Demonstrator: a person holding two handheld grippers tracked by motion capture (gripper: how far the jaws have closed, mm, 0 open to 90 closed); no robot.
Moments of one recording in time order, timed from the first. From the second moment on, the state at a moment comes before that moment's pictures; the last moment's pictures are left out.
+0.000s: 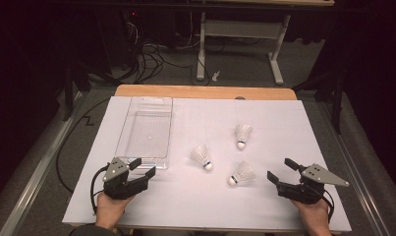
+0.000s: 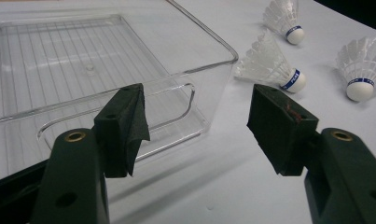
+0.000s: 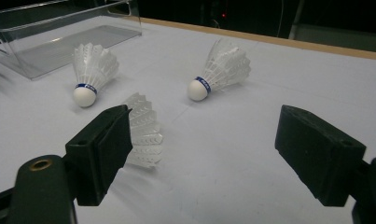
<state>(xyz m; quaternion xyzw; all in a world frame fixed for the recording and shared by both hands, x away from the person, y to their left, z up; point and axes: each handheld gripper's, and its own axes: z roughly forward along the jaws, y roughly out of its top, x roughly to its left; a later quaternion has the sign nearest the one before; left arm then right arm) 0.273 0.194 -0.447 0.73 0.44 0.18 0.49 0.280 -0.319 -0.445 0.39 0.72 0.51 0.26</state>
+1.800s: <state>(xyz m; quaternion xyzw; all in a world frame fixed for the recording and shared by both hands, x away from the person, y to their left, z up) 0.269 0.180 -0.434 0.74 0.42 0.19 0.48 0.284 -0.316 -0.446 0.40 0.72 0.50 0.25</state>
